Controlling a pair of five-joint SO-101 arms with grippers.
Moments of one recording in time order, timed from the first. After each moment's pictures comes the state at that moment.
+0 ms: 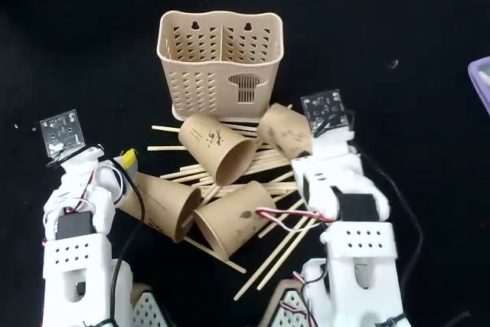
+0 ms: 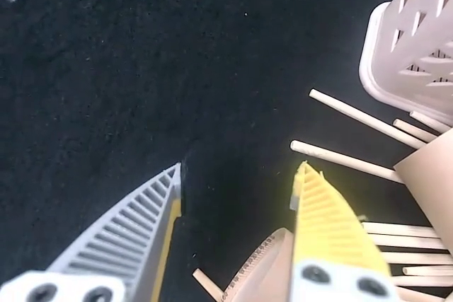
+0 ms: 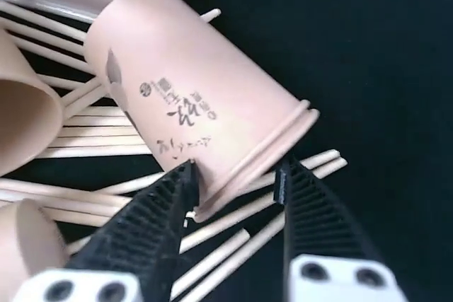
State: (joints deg) left arm -17.2 -67.4 81.7 36.4 7.3; right arm 1.8 -59.3 68.5 51.0 16.0
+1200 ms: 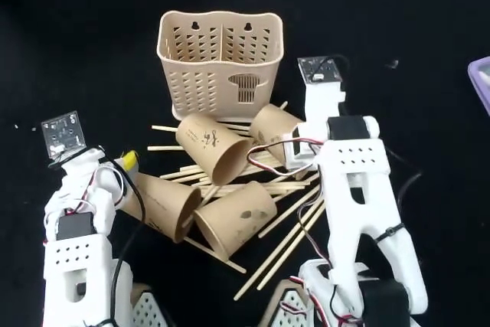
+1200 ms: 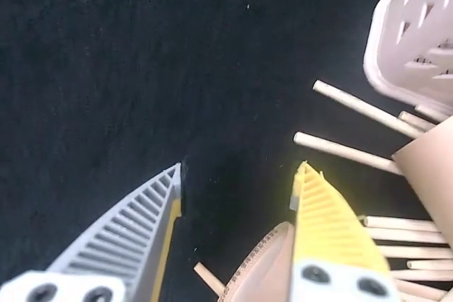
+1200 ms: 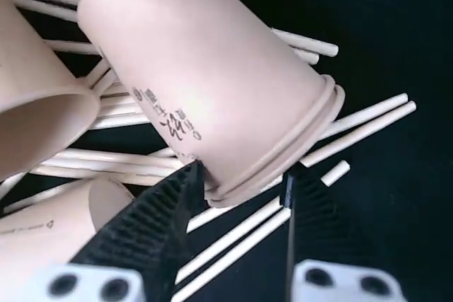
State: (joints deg) left arm -17.2 -67.5 82.6 36.3 7.3; right arm -3.3 -24.9 38.7 69.8 2.6
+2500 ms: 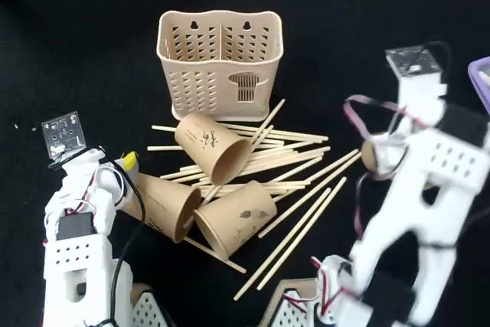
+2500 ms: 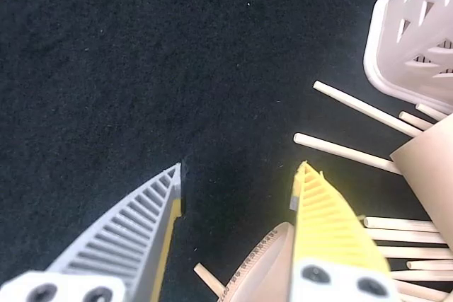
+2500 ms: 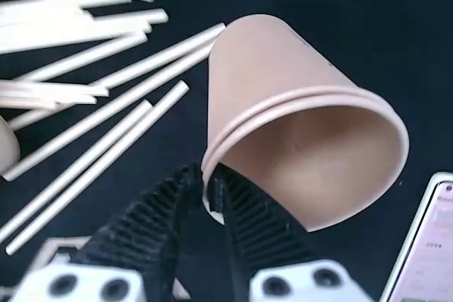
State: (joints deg) left arm -17.2 -67.5 82.7 36.3 7.3; right arm 29.1 -19.6 13.0 93.8 34.8
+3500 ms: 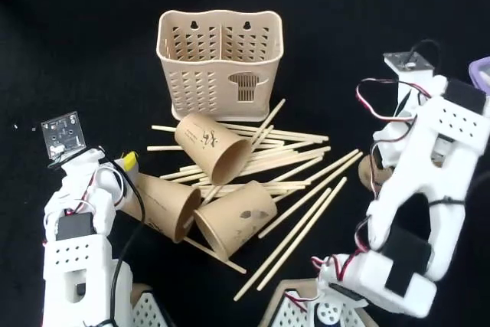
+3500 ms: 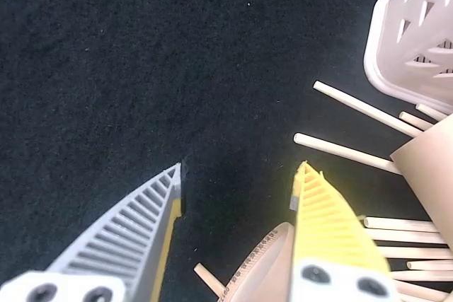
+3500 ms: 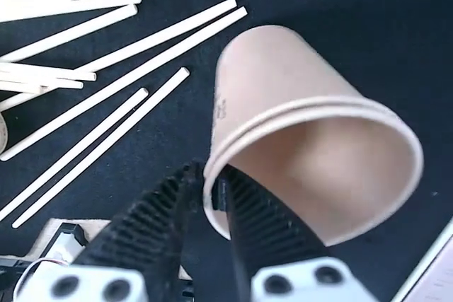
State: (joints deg) left arm -17.2 -67.5 82.7 36.3 7.3; right arm 28.6 -6.7 7.7 94.3 37.1
